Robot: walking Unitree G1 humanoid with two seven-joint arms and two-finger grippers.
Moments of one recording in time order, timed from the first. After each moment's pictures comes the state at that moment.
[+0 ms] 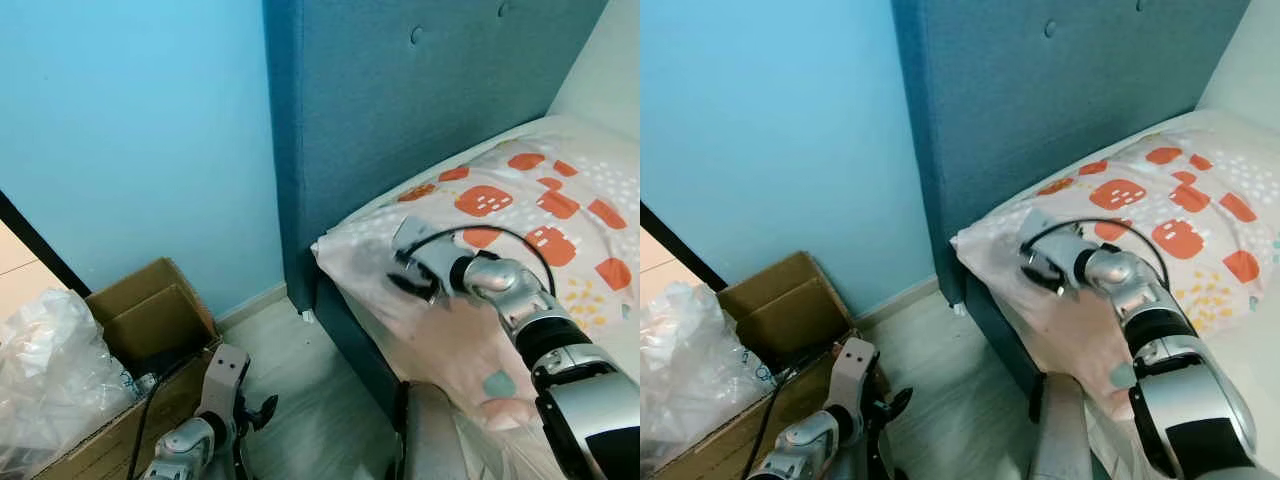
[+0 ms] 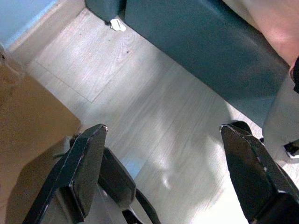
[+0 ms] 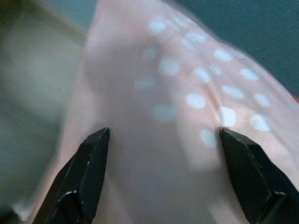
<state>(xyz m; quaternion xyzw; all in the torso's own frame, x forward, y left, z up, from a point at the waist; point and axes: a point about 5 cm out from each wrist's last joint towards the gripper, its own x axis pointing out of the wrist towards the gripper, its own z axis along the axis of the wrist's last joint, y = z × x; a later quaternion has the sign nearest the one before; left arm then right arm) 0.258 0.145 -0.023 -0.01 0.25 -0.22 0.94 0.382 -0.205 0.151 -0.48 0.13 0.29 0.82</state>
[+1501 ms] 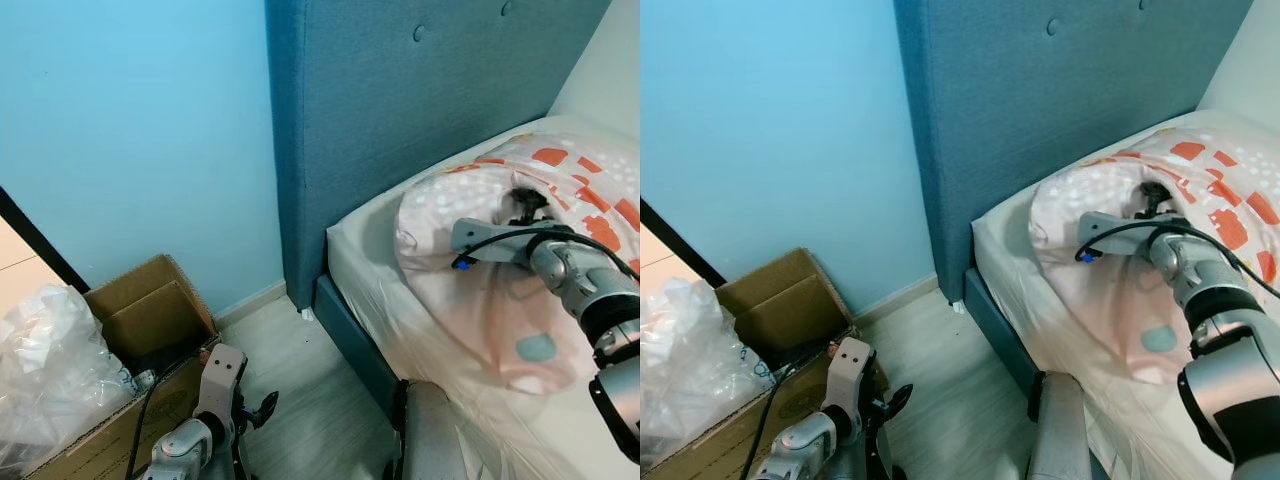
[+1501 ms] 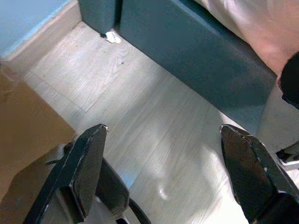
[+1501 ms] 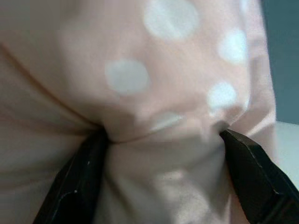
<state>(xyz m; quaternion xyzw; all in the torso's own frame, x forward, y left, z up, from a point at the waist) 0.253 0.146 -0.021 -0.02 0.23 -0.23 0.95 0.381 -0.276 0.172 -0.65 0.11 0.06 0.75</state>
